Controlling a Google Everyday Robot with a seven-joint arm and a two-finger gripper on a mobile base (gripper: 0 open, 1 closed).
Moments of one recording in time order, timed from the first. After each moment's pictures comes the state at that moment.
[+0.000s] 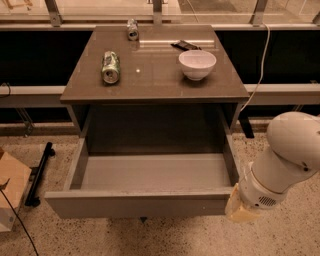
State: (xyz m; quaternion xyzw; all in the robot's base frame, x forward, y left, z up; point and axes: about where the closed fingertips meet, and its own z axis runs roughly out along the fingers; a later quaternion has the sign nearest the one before) arm 0.364 -0.194 0.700 -0.62 0.77 0.14 0.06
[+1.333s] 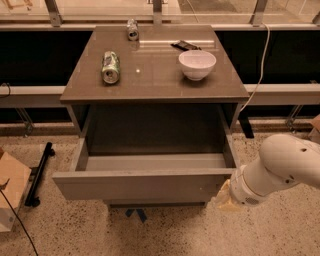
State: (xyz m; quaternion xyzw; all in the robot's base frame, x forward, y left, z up) arm 0.424 -0.192 0.634 -0.62 0.76 0.11 0.15
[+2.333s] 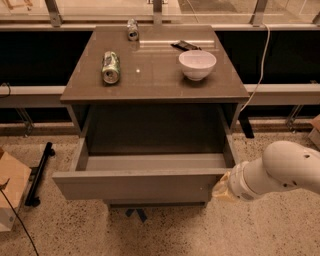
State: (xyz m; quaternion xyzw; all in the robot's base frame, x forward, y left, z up) arm 0.460 -0.197 0.631 -0.57 0.79 0.08 0.22
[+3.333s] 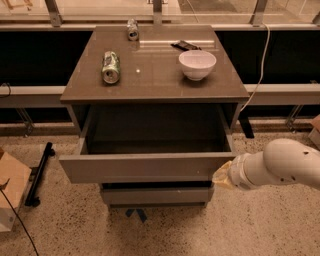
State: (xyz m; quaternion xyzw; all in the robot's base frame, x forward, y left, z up) arm 0.505 -0.205 0.631 -0.53 0.80 0.06 0.28
